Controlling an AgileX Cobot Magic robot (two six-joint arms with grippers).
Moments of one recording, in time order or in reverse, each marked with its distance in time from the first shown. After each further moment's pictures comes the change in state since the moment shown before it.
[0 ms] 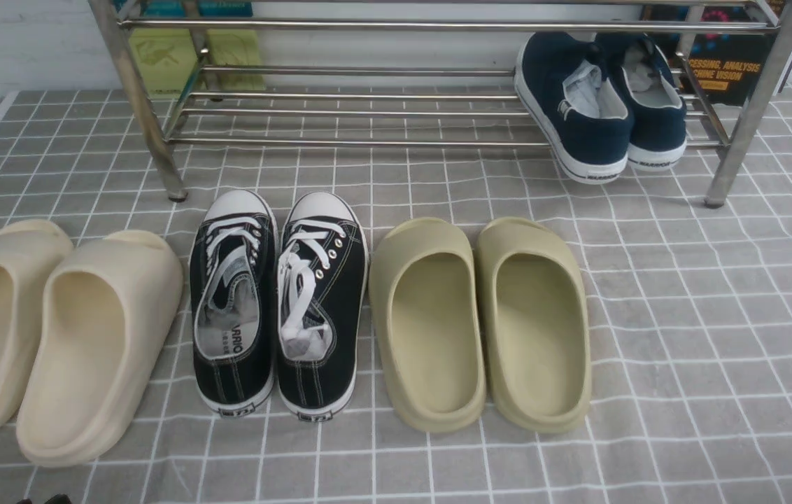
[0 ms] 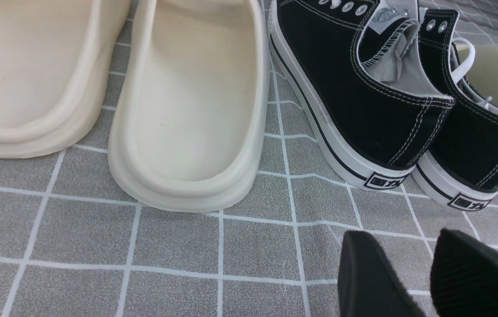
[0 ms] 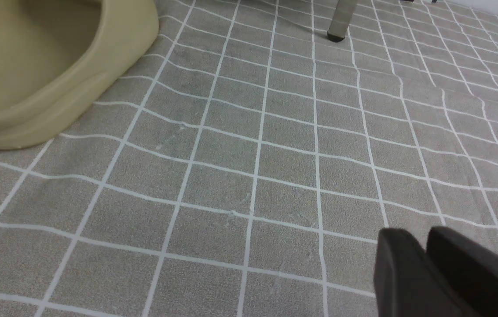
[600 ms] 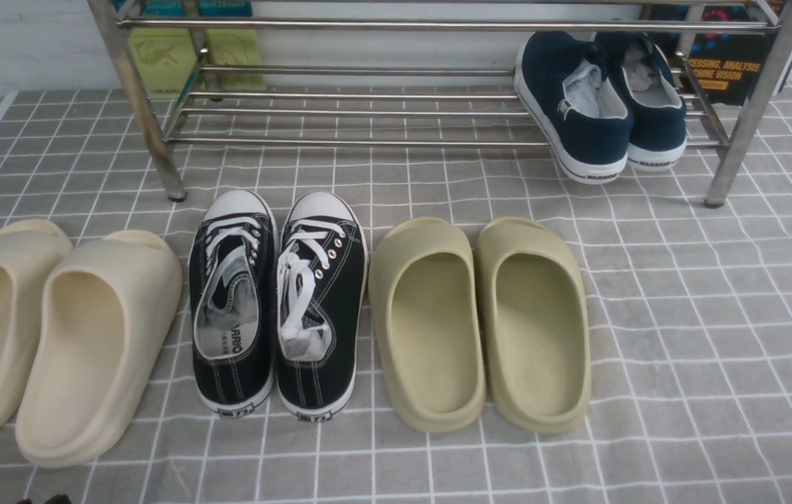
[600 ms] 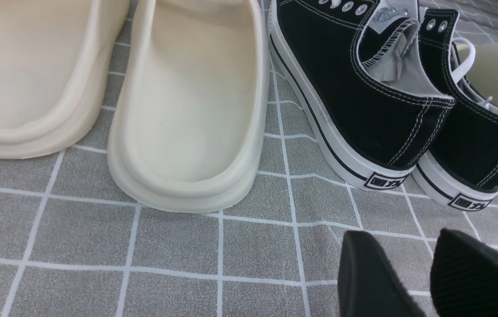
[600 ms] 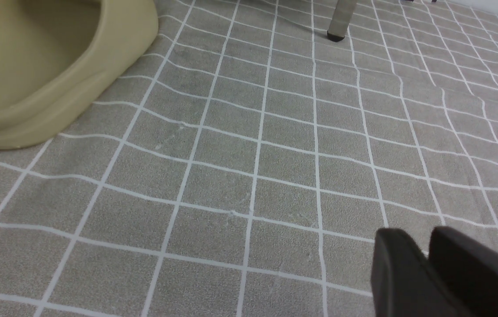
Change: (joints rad) right arm 0.000 0.000 0.000 0.000 0.000 0.000; left arm 0.000 0.000 0.000 0.004 0.000 0.000
